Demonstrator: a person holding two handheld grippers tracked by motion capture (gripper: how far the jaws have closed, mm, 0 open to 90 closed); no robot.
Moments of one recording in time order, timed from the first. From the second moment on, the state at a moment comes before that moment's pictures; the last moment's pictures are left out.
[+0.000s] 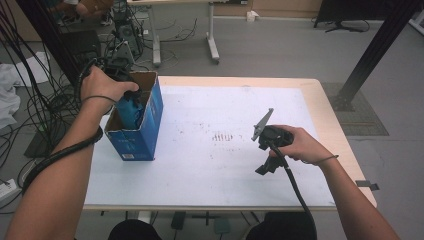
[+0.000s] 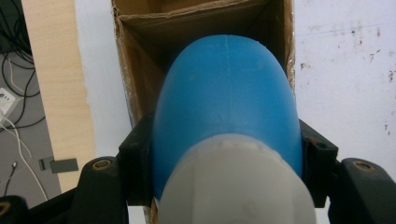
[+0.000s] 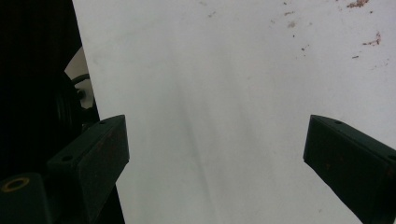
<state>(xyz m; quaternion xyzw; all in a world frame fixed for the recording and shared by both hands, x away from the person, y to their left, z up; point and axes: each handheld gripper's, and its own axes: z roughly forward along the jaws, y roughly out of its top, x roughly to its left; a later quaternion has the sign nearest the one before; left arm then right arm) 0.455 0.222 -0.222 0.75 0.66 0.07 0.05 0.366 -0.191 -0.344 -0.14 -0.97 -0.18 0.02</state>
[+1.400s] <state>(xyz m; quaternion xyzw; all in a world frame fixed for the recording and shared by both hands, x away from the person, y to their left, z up) 0.454 0.224 -0.267 0.74 0.67 0.06 0.04 0.364 -0.190 -0.344 -0.14 -0.97 -0.18 0.02</state>
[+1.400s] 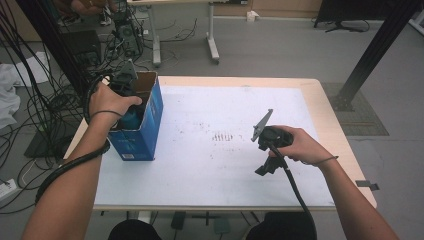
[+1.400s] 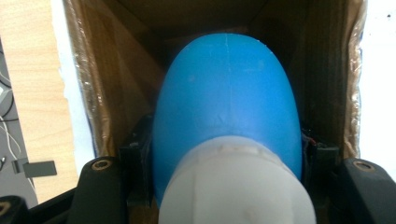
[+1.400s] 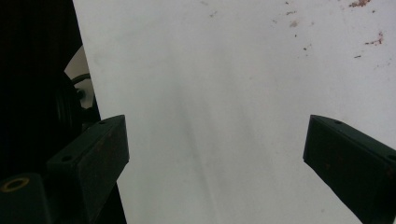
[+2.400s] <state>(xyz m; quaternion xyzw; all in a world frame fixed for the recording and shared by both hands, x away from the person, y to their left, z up) 0.455 0.223 -0.271 0.74 0.67 0.06 0.04 0.365 -0.189 -0.345 -0.14 -0.97 -0.18 0.02</state>
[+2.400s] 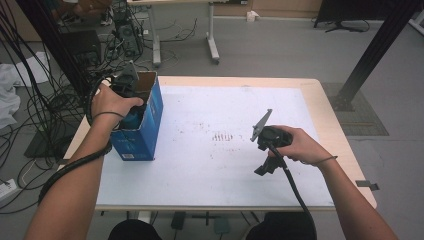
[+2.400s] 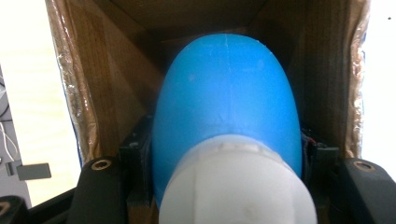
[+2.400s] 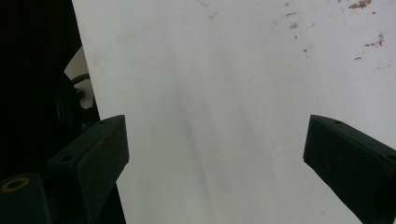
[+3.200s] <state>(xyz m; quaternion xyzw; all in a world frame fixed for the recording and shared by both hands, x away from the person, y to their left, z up) 0.457 0.222 -0.271 0.74 0.67 0.06 0.04 0.365 -0.189 -0.345 -0.14 -0.97 -0.18 0.02</state>
